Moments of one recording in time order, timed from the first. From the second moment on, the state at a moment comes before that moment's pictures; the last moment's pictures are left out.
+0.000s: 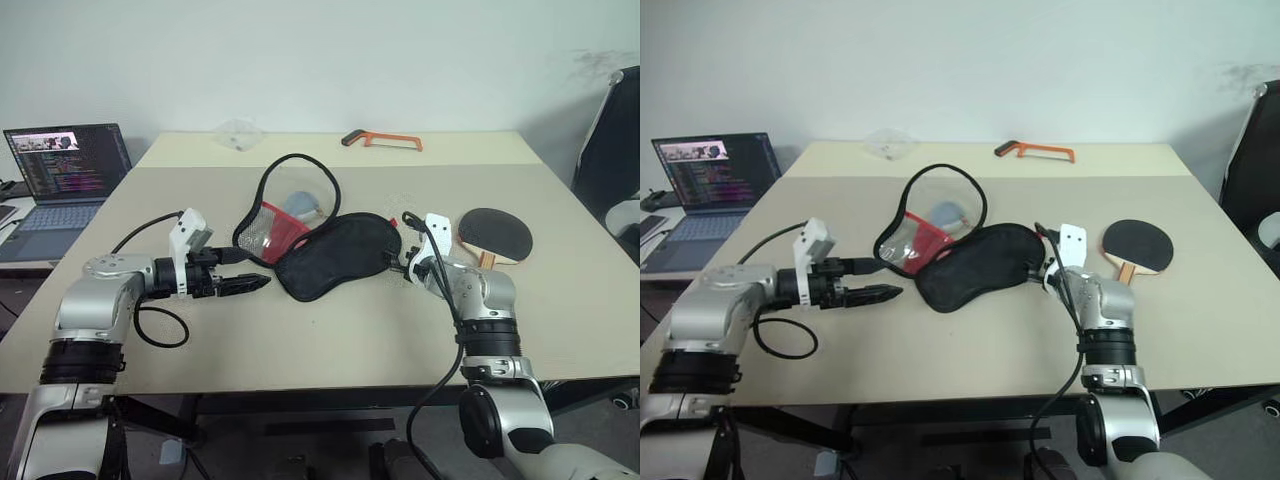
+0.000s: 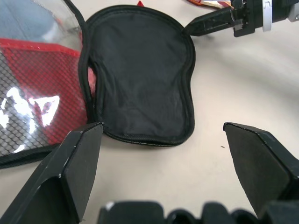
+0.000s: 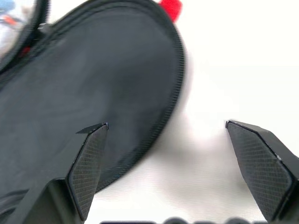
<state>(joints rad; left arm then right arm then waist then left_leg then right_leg) -0.55 0.80 0.09 0.24 -0.36 0.58 -1.22 -0.80 -0.02 -0.24 0.28 0.30 0.99 -0.09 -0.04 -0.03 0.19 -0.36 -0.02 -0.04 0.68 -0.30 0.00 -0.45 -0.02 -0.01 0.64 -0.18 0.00</state>
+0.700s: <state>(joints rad) -0.48 0.84 0.14 0.12 -0.43 0.65 -1.15 -0.88 0.05 -0.21 0.48 0.29 0.86 -0.04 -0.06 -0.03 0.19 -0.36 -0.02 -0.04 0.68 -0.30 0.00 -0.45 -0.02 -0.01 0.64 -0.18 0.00</state>
